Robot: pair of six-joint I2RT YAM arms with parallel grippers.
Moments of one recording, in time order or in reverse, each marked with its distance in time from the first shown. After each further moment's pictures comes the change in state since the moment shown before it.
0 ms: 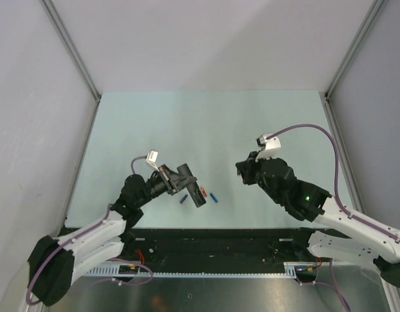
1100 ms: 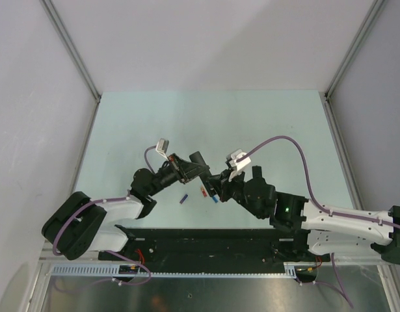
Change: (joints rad) left arm -0.059 0.484 0.117 0.642 0.054 -0.183; right arm 0.293 0.101 -0.080 0.361 -0.018 -0.185
